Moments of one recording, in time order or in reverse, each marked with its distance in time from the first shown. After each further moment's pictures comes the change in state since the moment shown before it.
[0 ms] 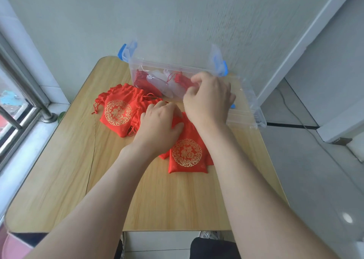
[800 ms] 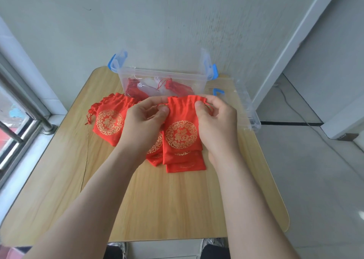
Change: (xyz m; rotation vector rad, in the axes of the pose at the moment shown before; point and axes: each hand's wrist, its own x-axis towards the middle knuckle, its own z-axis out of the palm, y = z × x) left_hand 0.002 0.022 -0.014 -0.985 0.130 -0.273; right_hand -0.026 0.052 -0.012 0.777 -0.052 0.271
